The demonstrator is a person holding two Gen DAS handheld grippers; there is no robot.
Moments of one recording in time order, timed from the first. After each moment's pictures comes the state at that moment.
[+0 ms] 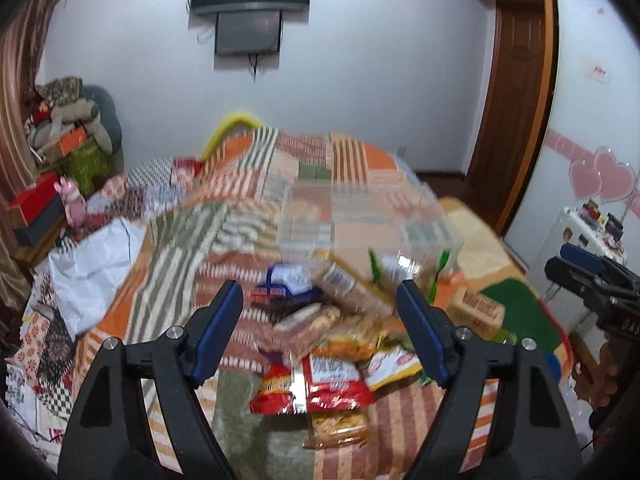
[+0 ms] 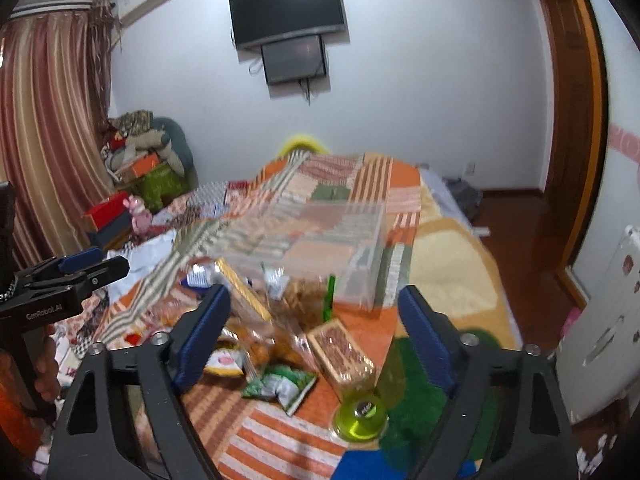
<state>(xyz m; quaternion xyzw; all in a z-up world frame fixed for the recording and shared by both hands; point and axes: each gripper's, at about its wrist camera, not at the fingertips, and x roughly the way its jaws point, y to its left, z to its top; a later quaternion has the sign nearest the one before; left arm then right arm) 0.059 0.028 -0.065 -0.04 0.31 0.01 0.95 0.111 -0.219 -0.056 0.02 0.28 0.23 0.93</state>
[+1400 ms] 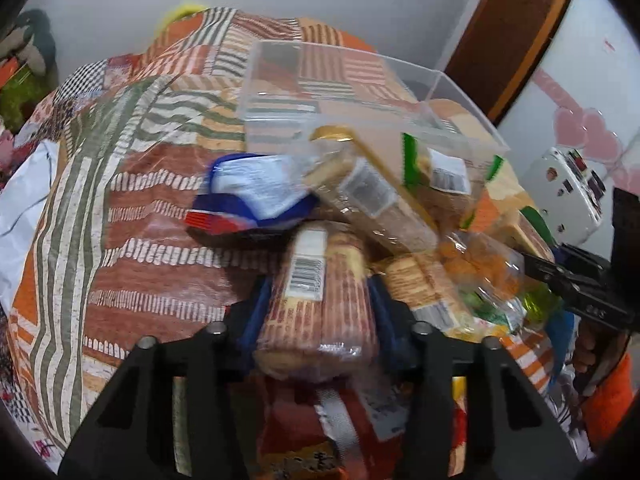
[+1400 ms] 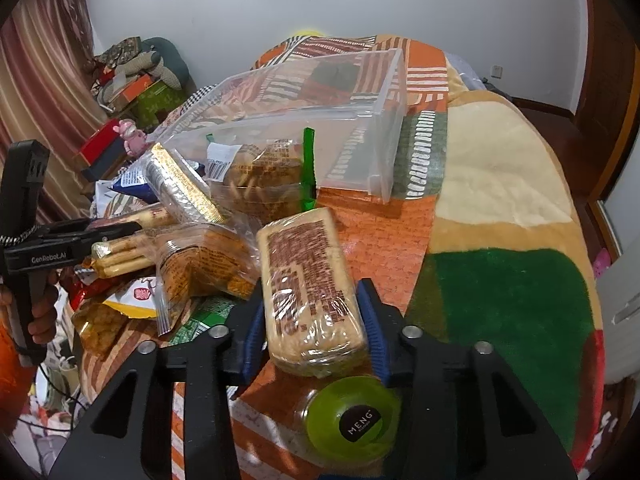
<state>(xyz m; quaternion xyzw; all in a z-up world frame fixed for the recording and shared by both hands) 0.153 0.054 -0.173 -0.07 0.47 -0.09 0.88 0.170 -0.210 -0.147 0.00 0.45 0.26 0.86</state>
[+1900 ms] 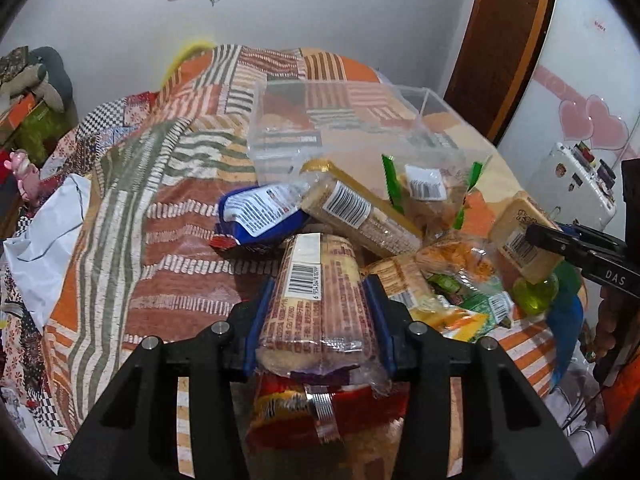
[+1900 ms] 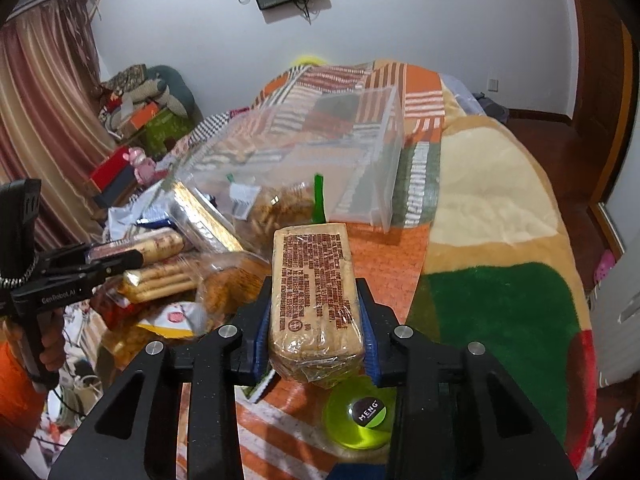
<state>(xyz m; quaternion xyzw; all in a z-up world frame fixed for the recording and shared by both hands) 0.122 0.045 -0.139 -0.03 0.43 -0.06 0.90 0.160 -0.217 -0.117 0.03 0.41 0.26 0.88</state>
